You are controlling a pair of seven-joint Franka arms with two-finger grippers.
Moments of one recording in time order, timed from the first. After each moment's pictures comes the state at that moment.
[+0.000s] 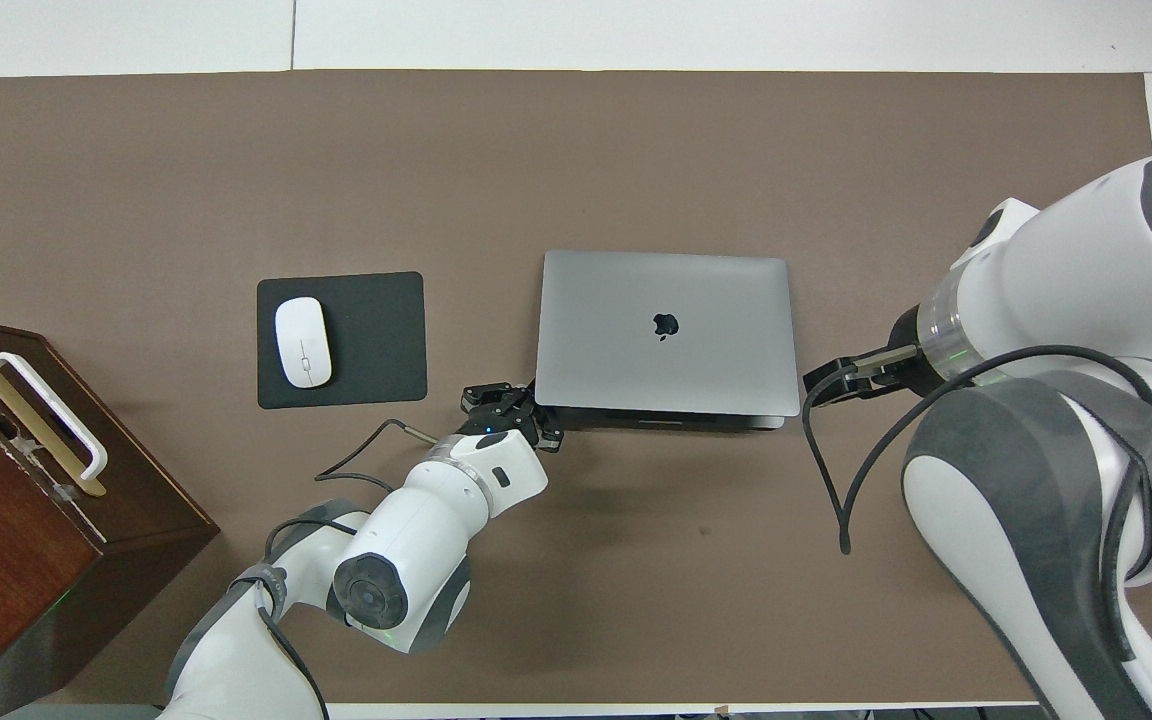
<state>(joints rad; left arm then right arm) -0.64 0.28 -0.09 -2.48 -0.20 3.49 -0.02 0.17 -0.05 0.07 -1.87 0.08 1.71 0.05</state>
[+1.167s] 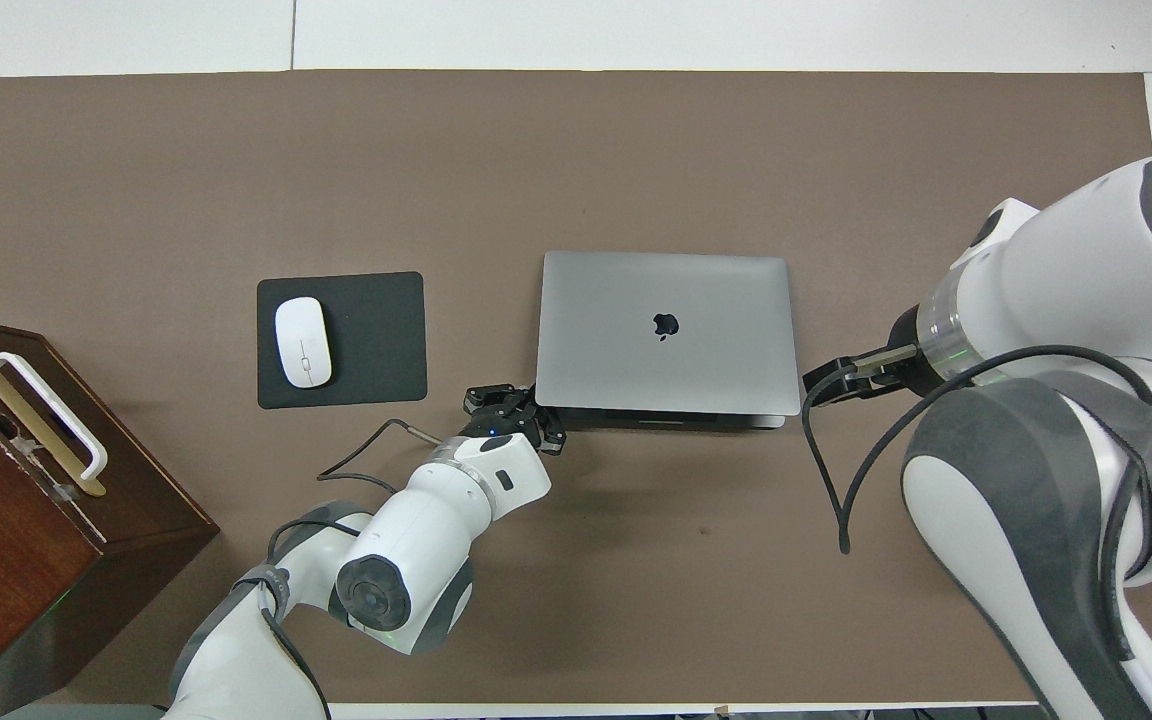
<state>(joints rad) -0.65 0.28 -0.08 -2.48 -0.20 3.49 0.00 0.17 -0.05 0.07 -1.87 0.08 1.72 0.05</state>
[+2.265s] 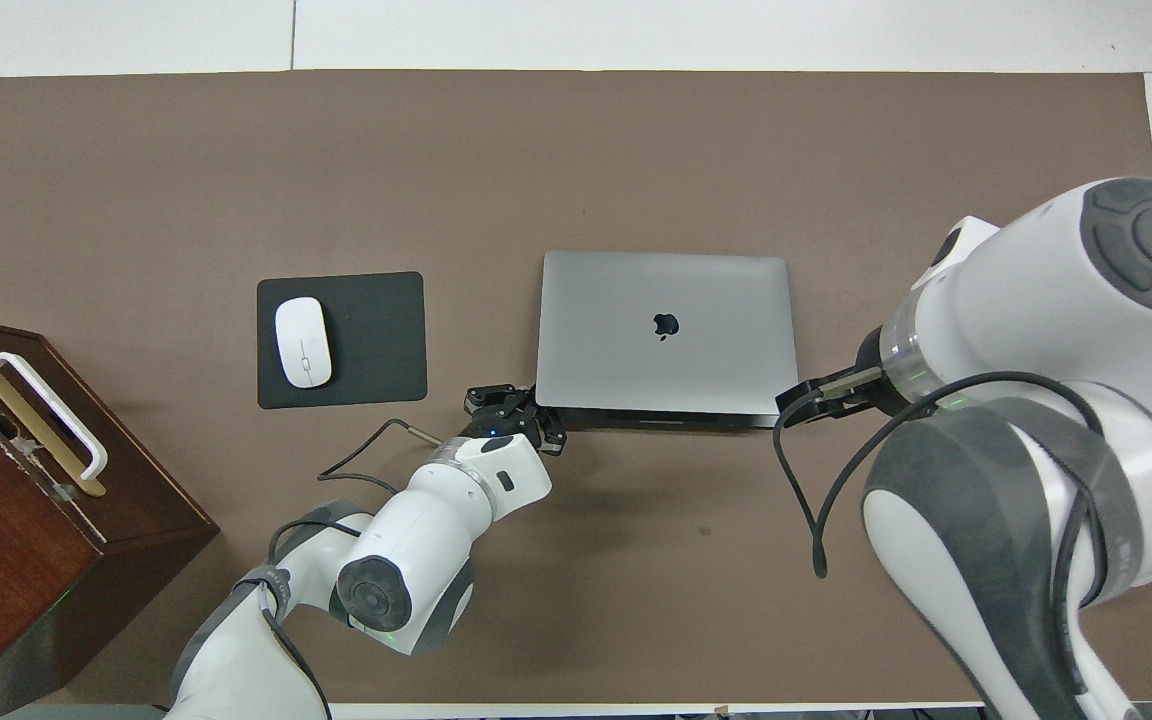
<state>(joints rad) -0.66 0.28 -0.08 -2.48 -0.20 3.49 0.00 0.23 -0.07 0.07 -1.90 0.08 1.72 0.05</state>
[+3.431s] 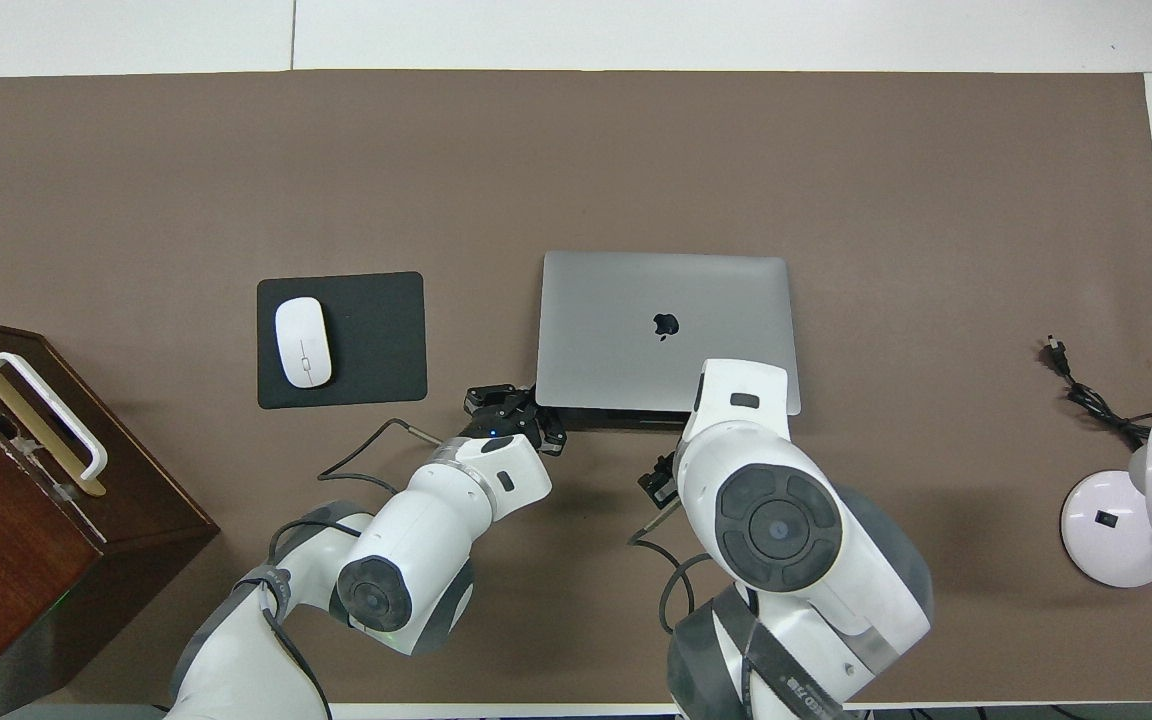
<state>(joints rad) -0.66 0.28 -0.08 -2.48 -0.20 3.49 0.00 0.51 -0.08 0.07 -2.28 -0.21 2.32 0.07</state>
